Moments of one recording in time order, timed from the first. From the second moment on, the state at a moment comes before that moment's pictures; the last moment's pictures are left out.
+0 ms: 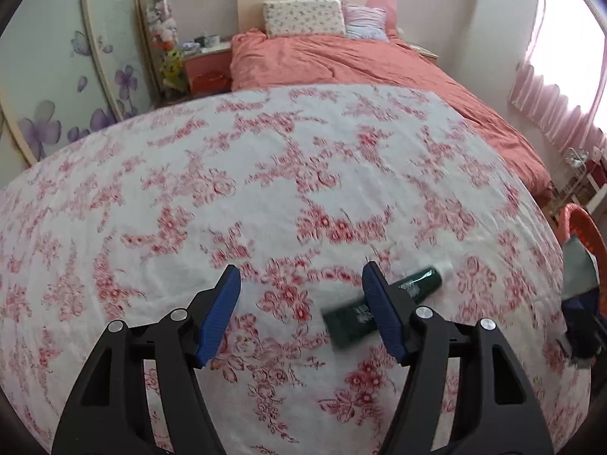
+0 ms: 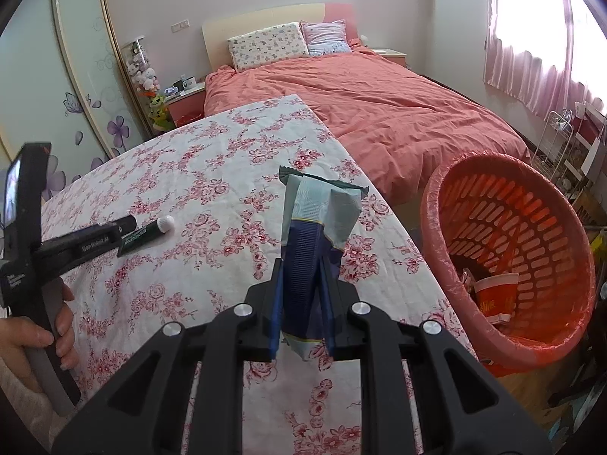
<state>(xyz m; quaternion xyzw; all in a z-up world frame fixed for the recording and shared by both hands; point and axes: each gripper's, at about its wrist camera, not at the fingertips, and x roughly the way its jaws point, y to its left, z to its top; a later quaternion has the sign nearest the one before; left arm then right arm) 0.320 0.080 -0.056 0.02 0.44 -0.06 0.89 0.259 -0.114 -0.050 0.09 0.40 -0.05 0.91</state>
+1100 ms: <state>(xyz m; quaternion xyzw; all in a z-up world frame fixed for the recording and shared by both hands) 0.285 0.006 -0.055 0.01 0.44 -0.06 0.90 0.245 -0.132 -0.050 0.11 0.39 -0.06 0.91</state>
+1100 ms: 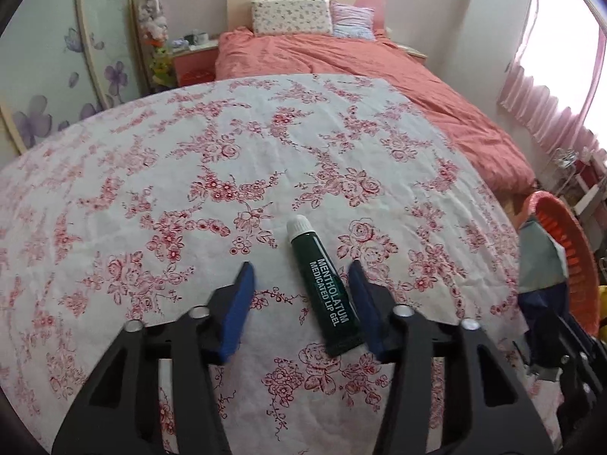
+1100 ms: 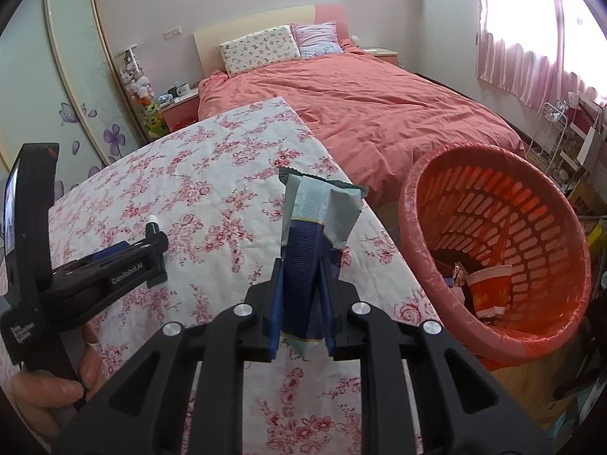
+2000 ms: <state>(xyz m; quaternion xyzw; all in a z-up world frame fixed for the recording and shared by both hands) 0.299 0.015 -0.054 0.00 0.43 -0.06 0.90 0.244 -0.141 -0.055 0.12 0.40 -0.06 0.91</state>
